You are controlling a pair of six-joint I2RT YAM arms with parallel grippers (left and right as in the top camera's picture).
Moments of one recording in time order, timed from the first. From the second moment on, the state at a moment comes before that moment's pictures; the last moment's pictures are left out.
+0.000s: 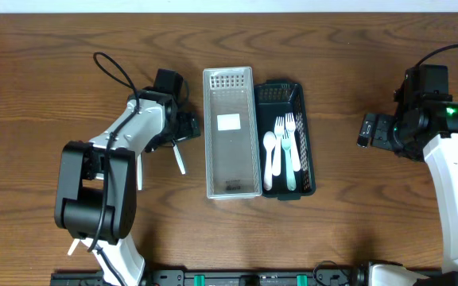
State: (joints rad) left arm -0.20 1.92 1.21 -0.73 -0.01 -0.51; right arm -0.08 1.41 1.28 -1.18 0.07 0.23
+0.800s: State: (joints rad) left arm -0.20 1.93 1.19 -0.74 0.01 -0.52; right arm -0.08 1.41 1.28 -1.18 0.07 0.23
